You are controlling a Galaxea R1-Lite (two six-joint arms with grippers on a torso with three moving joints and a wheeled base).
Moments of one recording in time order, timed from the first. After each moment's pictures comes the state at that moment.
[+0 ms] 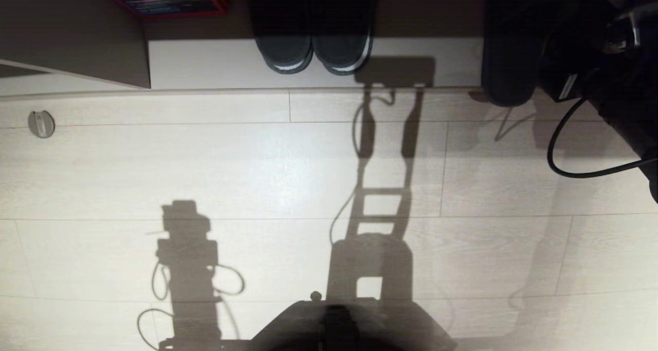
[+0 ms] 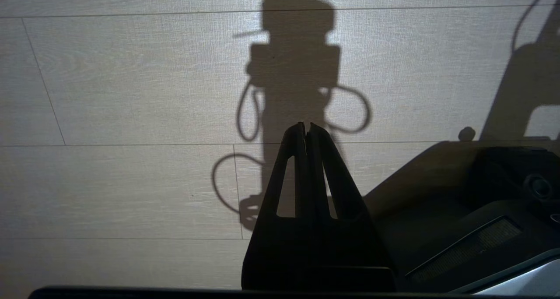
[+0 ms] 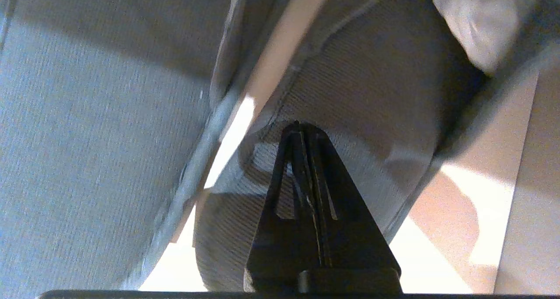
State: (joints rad) left arm 0.00 0.00 0.00 0.00 0.00 -0.01; right arm -0.07 1.69 -1.07 -1.08 0.05 -0.32
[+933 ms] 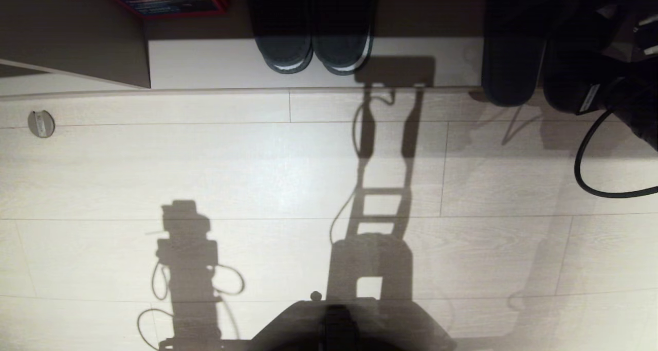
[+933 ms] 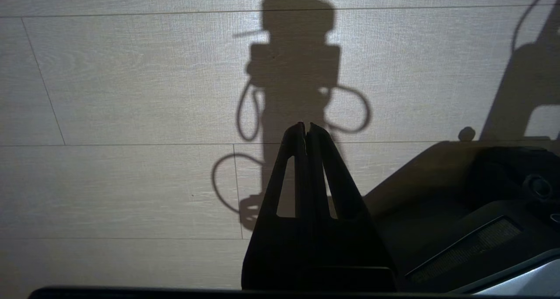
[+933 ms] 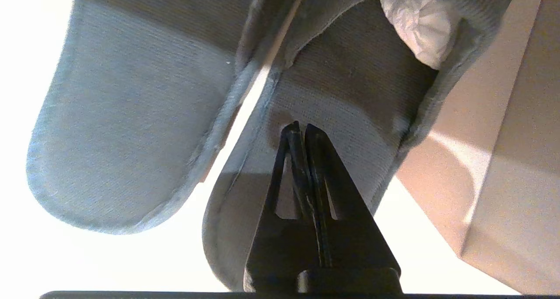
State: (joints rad) left arm 0.00 0.00 0.00 0.00 0.00 -0.01; right arm -0.09 1.55 -0.95 -0.98 0.10 -0.32
